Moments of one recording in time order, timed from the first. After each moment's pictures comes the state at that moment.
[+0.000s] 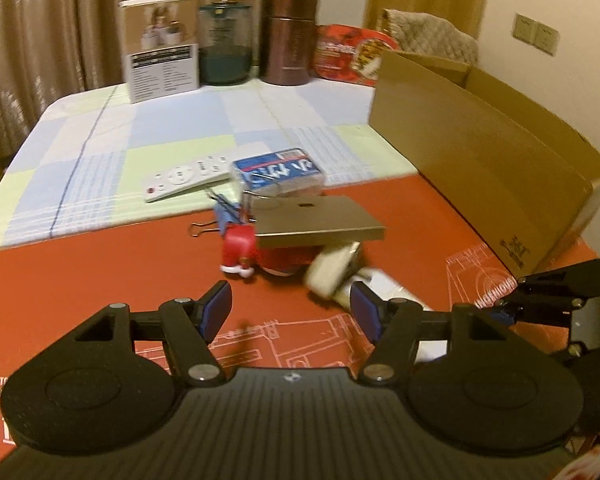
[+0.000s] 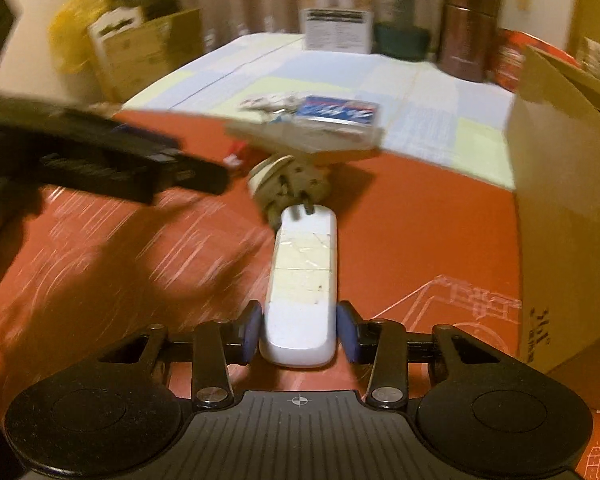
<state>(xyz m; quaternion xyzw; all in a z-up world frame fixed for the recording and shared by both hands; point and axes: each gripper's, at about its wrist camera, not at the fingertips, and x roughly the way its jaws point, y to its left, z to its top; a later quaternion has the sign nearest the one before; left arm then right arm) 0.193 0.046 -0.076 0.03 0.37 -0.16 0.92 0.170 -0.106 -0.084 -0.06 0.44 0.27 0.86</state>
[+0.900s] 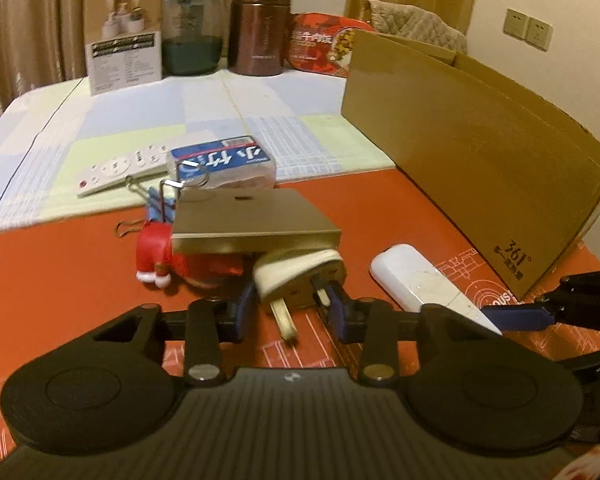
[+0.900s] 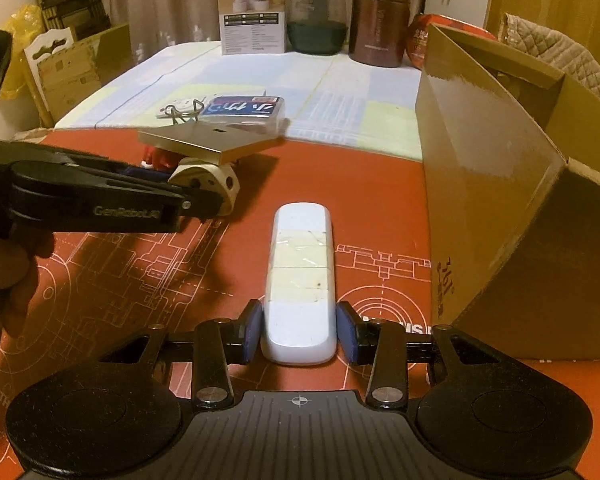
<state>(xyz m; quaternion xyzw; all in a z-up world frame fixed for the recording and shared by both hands) 0.214 0.004 -0.109 0.00 0.37 -0.17 0.91 0.166 -0.148 -0.087 -0.04 0.44 0.15 0.89</state>
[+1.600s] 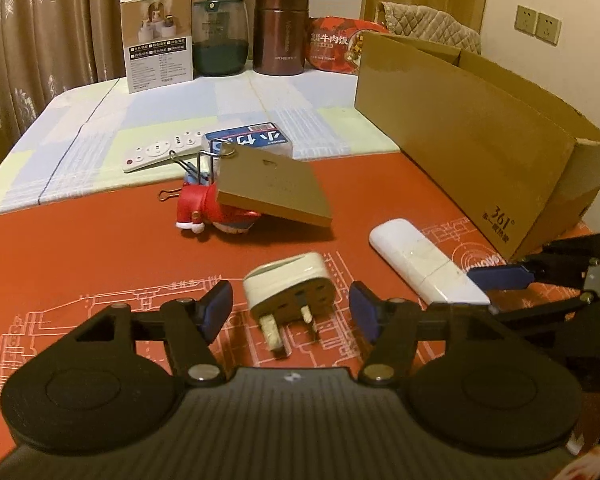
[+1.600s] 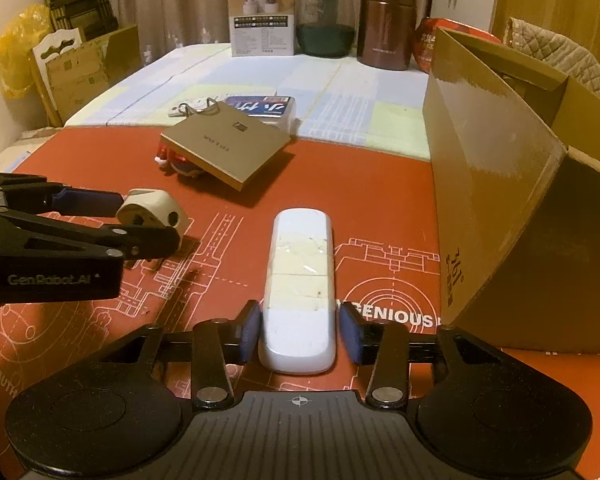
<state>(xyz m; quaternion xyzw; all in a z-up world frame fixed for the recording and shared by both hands) 0.162 0.006 -0.098 0.02 0.36 -0.12 0.92 0.157 -0.144 -0.088 -0.04 0.43 0.16 0.89</state>
